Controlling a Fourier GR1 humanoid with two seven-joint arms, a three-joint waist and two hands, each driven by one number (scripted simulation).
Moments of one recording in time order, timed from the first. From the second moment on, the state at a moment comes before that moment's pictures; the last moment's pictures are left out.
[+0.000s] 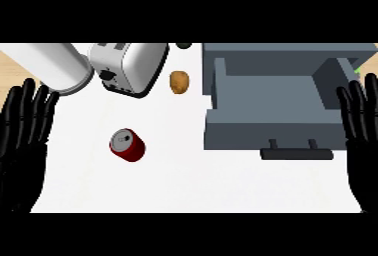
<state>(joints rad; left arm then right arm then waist) 0.00 0.10 0.00 -2.10 -0.01 0.01 0.02 -0.03 -0.07 -0.01 -2.10 -0.03 -0.02 0.01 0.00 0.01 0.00</state>
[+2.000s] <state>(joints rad) 0.03 0.00 -0.41 -1.80 -0.52 1.05 0.51 0.14 -0.10 -0.16 -2.09 -0.09 0.02 0.14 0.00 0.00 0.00</state>
